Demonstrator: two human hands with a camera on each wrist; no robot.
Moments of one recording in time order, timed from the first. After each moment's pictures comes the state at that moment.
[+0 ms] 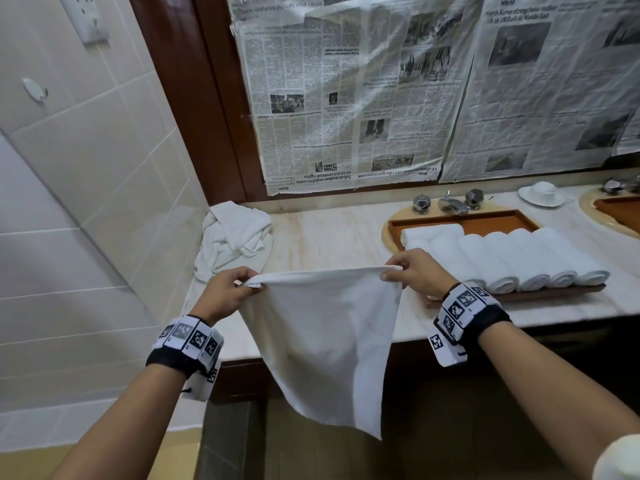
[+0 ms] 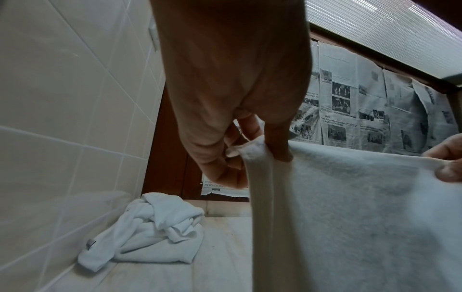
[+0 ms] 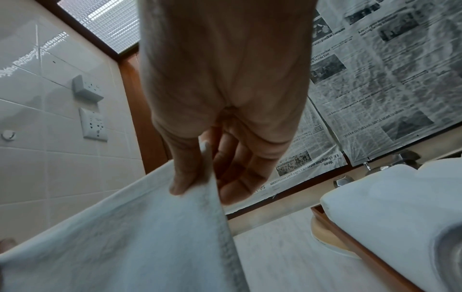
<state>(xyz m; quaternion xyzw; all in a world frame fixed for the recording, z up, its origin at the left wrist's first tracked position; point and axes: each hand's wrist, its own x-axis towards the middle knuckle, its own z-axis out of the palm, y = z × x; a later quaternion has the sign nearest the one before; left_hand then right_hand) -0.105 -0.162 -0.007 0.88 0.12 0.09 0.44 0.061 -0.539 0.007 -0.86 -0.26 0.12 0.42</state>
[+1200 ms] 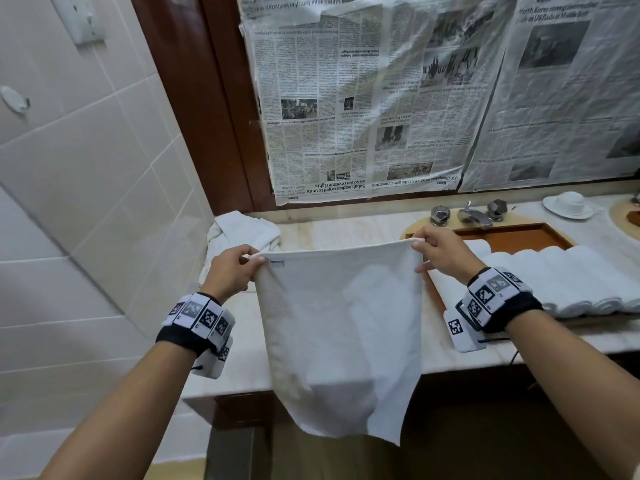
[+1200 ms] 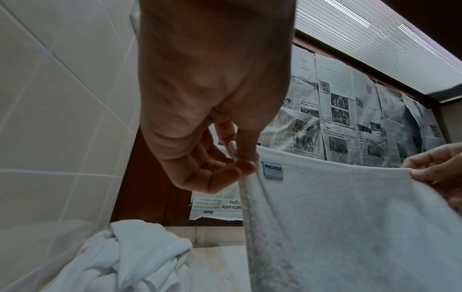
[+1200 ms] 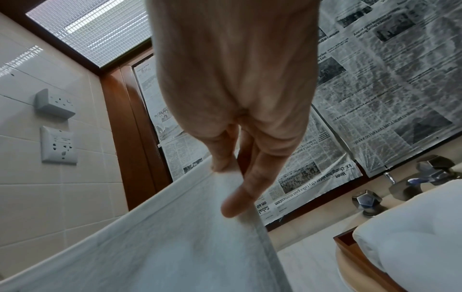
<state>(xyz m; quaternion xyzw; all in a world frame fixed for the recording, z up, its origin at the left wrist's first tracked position) -0.028 -0.130 0.037 0.87 0.20 0.13 0.42 0.144 -0.507 0.033 -0.85 -0.17 0.07 0.50</state>
